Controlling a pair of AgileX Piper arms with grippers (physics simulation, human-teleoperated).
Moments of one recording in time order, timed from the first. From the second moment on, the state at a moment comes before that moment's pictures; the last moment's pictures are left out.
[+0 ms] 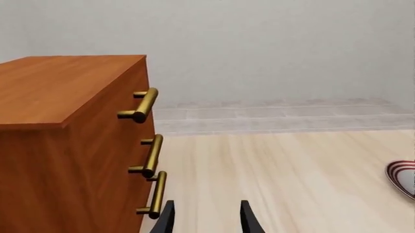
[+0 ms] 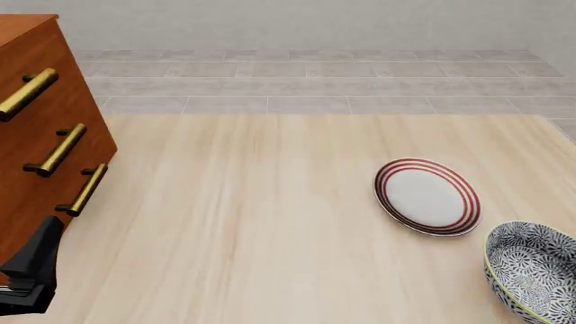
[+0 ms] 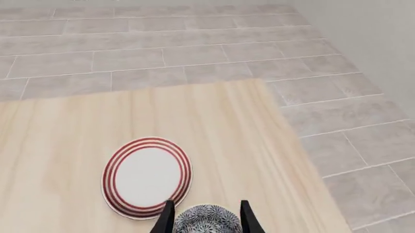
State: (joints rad) left arm -0.04 0.00 0.00 0.00 0.01; right arm -0.28 0.56 -0.68 0.56 -0.10
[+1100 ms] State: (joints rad) left arm -0.07 0.01 0.00 0.00 0.02; right arm -0.54 0.78 -0.64 0.65 -0.22
